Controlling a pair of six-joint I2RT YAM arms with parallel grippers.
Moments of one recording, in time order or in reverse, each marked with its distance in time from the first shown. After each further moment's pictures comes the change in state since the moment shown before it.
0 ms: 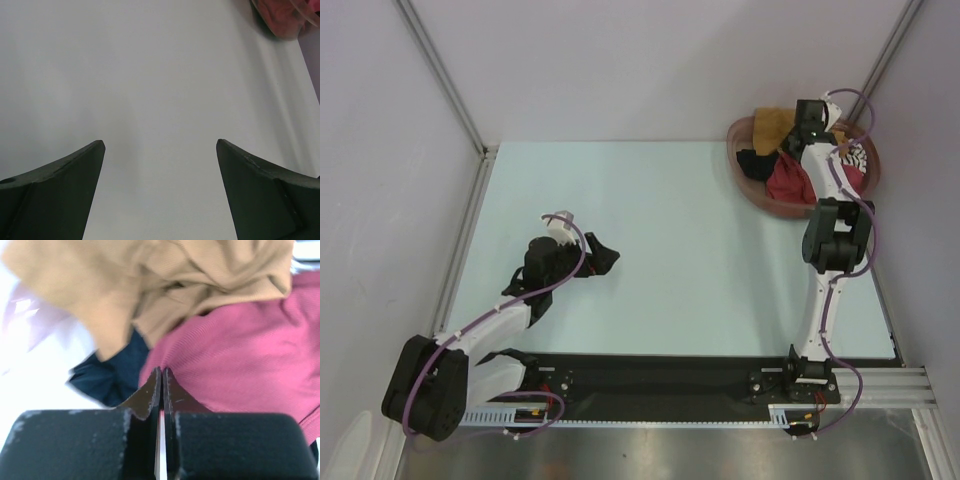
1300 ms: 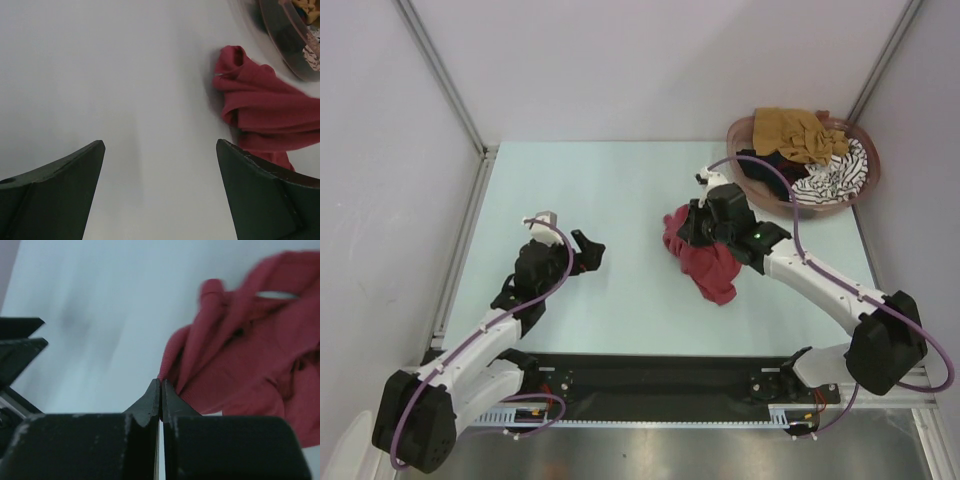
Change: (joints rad) left arm -0.017 -0.189 -0.003 -0.127 -0.227 0.012; right arm 0.694 -0.929 -0.994 0.200 -0.312 -0.099
